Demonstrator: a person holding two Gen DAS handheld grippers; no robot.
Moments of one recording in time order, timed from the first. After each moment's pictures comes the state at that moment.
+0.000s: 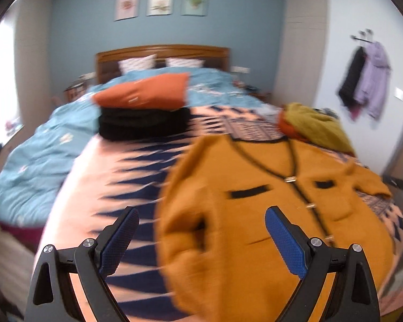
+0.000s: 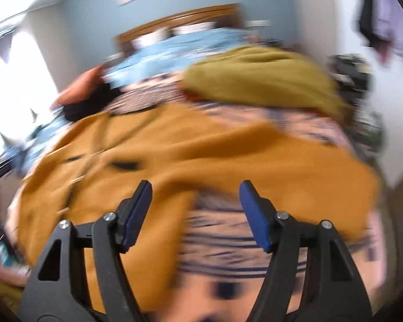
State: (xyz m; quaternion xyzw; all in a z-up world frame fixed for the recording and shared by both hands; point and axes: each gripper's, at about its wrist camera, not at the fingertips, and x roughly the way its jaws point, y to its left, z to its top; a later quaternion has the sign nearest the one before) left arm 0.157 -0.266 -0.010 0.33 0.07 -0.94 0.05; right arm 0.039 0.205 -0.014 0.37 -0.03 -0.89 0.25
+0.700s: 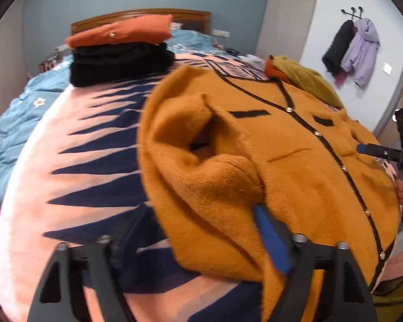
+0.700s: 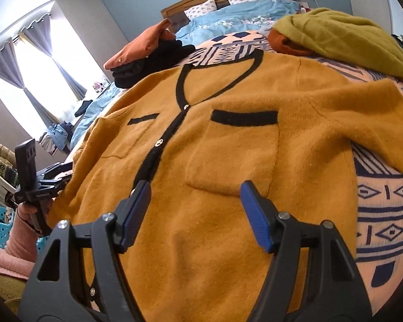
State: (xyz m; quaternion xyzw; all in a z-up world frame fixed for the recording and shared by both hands) left arm 0.153 -0.257 -0.090 0.41 0.07 -0.91 -0.04; right arm 0.060 0.092 -0.057 0.43 -0.06 -0.83 0.35
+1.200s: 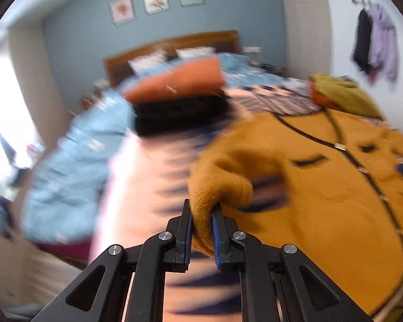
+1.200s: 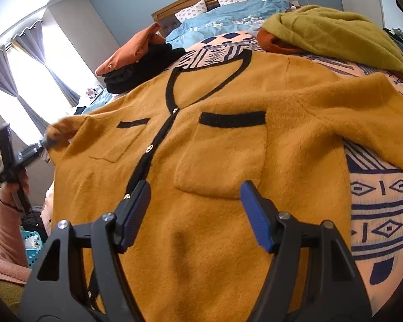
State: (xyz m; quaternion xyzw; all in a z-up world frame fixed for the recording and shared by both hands) left arm 0.144 -0.306 -0.004 0.35 -0.07 -0.92 0.13; right arm 0.057 0.097 -0.057 0.42 -0.07 -0.84 0.33
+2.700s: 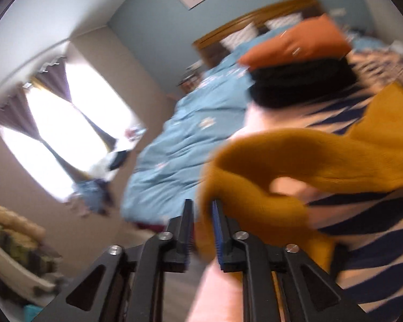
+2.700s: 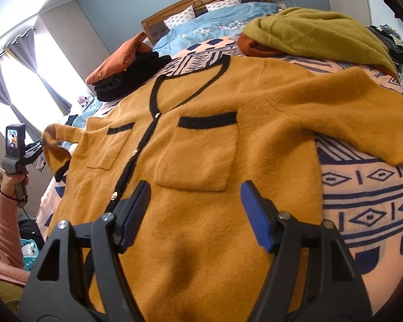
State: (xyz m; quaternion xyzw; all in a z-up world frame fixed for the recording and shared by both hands) left arm 0.133 -0.380 -0.037 0.40 -0.14 -0.81 0.39; right arm 0.062 0.126 -0.055 0.42 -0.08 -0.85 0.31
